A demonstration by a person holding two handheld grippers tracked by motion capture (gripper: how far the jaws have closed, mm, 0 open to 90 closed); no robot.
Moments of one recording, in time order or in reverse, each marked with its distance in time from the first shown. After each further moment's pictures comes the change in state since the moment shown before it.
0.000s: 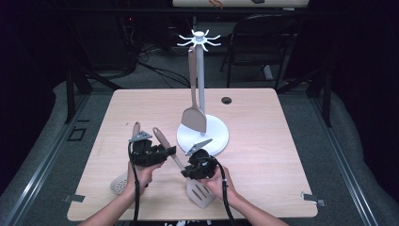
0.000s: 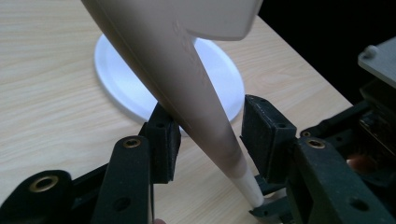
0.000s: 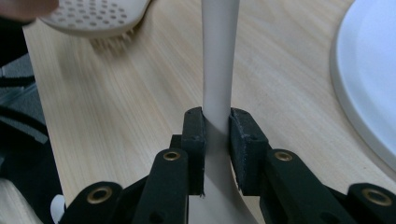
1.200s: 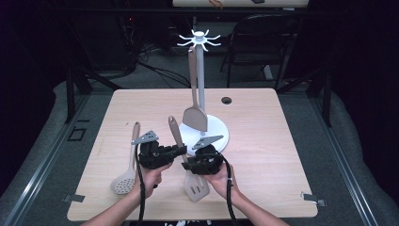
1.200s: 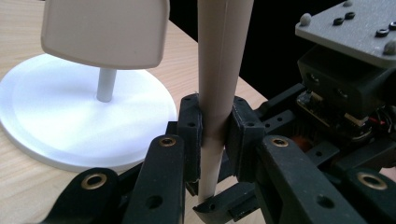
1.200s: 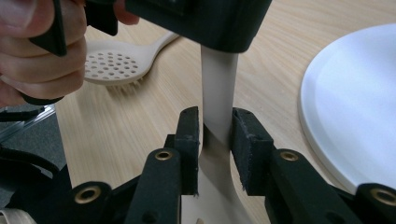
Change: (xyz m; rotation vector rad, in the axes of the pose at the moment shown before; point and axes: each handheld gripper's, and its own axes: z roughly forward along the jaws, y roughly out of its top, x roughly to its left) left arm -0.025 0.008 0.002 -0.077 -0.220 0.056; right arm 0.003 0.006 -0.032 -0.170 -0.014 0.004
